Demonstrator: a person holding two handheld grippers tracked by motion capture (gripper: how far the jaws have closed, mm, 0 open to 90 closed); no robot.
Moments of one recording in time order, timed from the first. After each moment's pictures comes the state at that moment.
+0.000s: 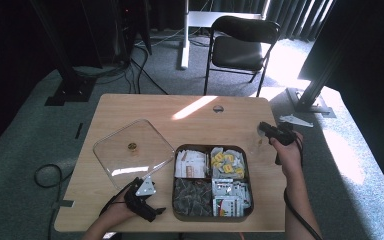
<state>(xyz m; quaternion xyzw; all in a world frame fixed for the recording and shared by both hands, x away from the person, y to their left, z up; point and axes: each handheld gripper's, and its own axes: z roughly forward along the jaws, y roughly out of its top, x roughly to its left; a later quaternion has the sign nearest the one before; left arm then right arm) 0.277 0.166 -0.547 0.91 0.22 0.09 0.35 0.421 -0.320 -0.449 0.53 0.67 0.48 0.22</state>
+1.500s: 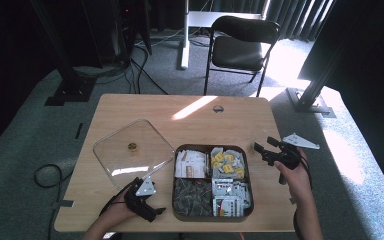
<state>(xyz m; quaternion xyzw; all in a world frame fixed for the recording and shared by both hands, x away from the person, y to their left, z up) 0.277 0.166 -0.547 0.91 0.22 0.09 0.35 0.354 -0.317 -0.459 0.46 0.69 0.51 0.22</state>
